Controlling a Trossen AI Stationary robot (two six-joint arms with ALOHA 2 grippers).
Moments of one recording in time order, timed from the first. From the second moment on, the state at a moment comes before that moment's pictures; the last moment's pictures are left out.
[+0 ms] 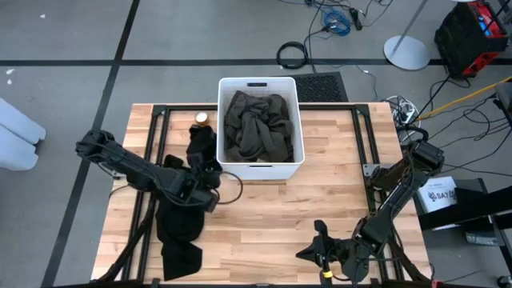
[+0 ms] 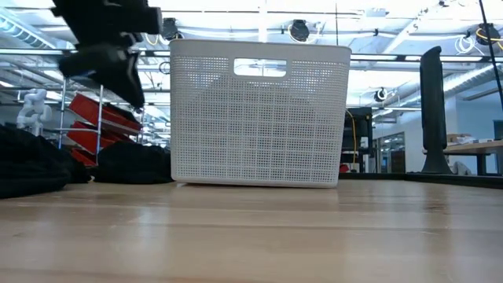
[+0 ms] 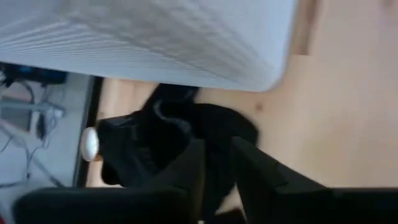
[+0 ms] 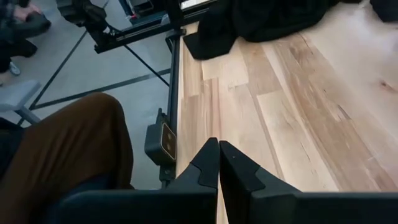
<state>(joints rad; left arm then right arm) -0.37 1.40 0.97 -1.00 -0.69 -0.43 0.94 1.59 0.97 -0.01 0.70 0.82</state>
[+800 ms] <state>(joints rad) -0.21 1.57 0.92 -0.16 -0.56 -0.12 0.90 1.59 0.97 0.05 0.71 0.77</state>
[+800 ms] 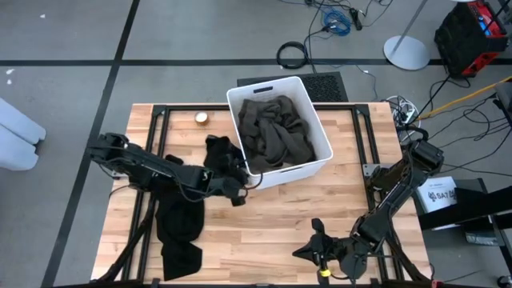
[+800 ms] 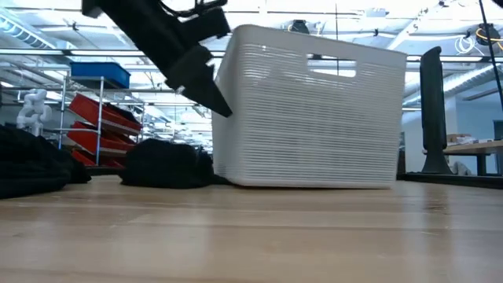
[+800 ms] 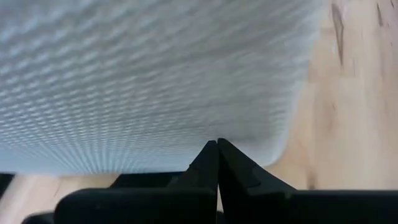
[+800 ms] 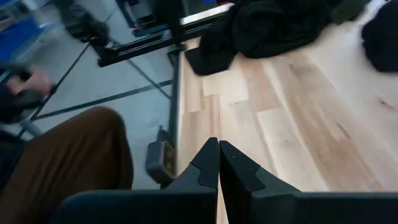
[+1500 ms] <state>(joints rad) -0.26 1.58 0.92 0.06 -0.32 -0.07 0.59 1.57 0.97 -0.86 0.92 1.47</state>
